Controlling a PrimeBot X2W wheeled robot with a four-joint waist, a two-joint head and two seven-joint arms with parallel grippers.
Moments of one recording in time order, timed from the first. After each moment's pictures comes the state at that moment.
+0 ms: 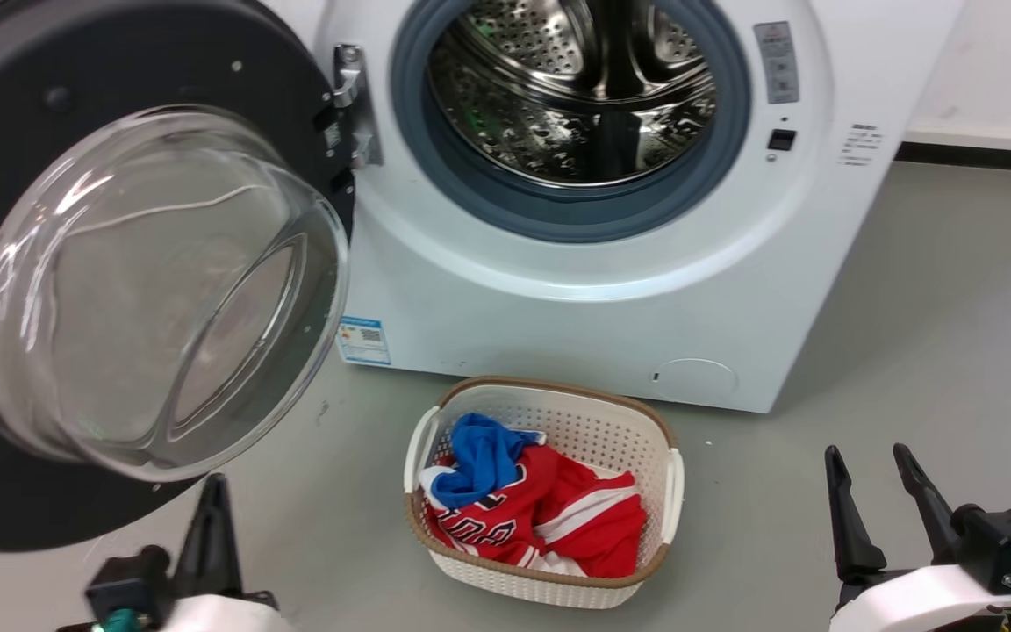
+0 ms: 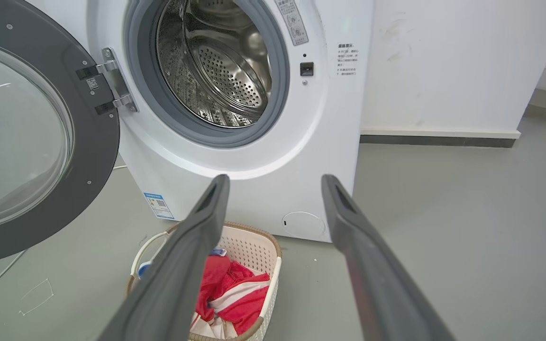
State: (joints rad) left arm 0.06 0.17 -0.03 0.15 -0.32 0.10 -0.26; right arm 0.07 -0.05 -0.05 0.06 0.14 0.13 -0.12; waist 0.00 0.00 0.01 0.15
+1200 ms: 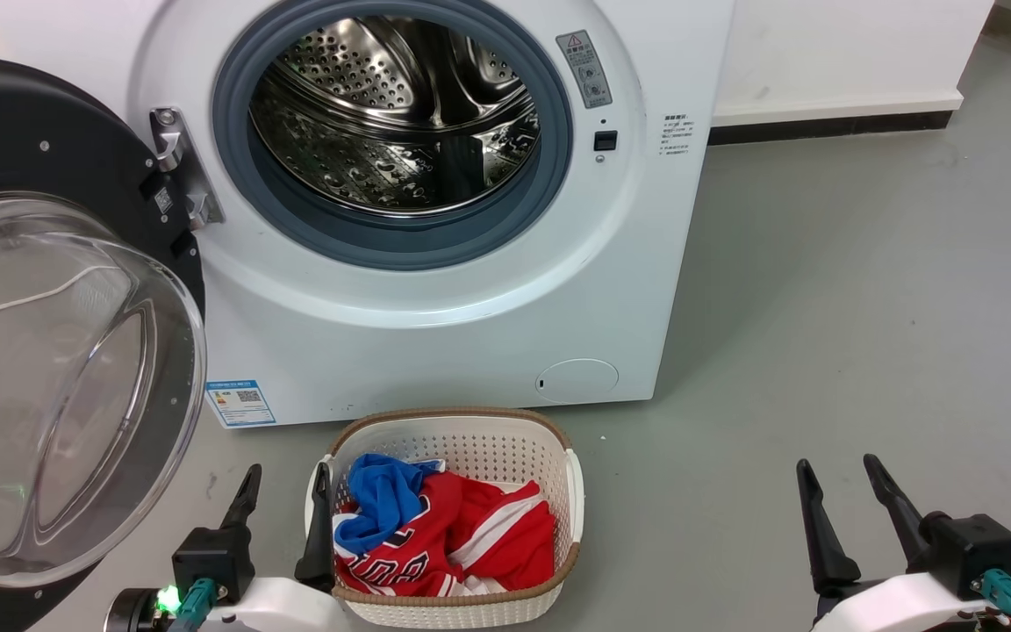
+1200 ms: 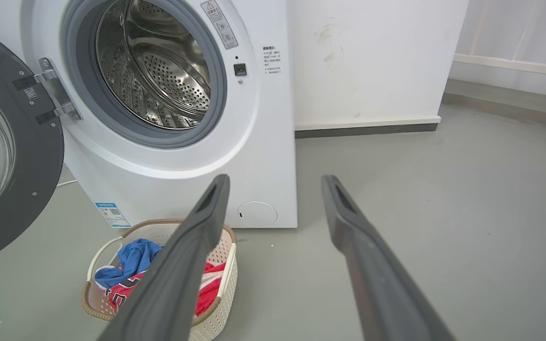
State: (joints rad) left arm -0.02 0.17 -0.17 0.25 -0.25 0.09 -0.25; right arm 0.08 -0.05 0.00 0.08 0.12 0.13 -0.12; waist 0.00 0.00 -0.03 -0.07
